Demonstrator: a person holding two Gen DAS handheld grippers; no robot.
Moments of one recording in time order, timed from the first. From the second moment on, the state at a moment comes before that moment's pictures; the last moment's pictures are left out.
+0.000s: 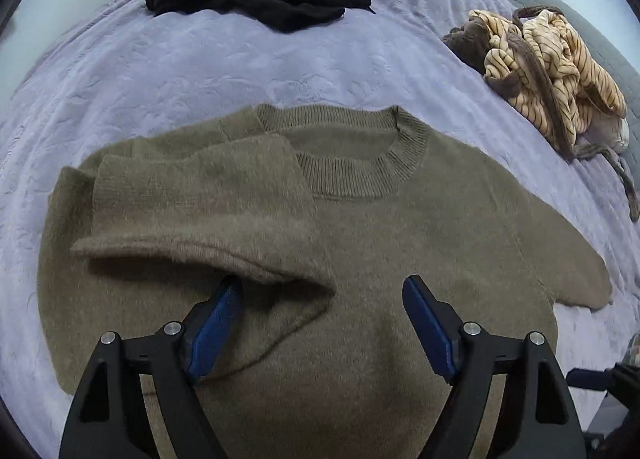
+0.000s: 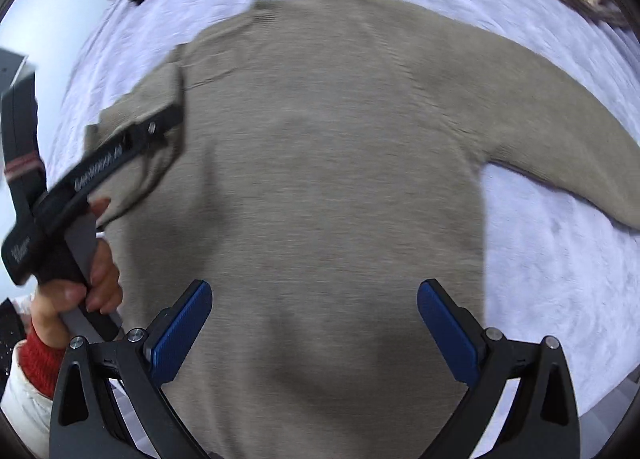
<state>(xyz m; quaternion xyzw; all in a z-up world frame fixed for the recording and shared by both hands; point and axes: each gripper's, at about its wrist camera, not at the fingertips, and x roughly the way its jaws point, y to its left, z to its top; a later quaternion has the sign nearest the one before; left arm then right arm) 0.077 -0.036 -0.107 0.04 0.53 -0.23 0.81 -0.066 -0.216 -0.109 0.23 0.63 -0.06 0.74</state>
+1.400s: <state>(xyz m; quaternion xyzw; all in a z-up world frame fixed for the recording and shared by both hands) 0.161 0.159 -0.135 -0.15 0.61 -0.15 0.76 0.022 -0.267 -0.172 0.45 0.49 0.03 0.74</state>
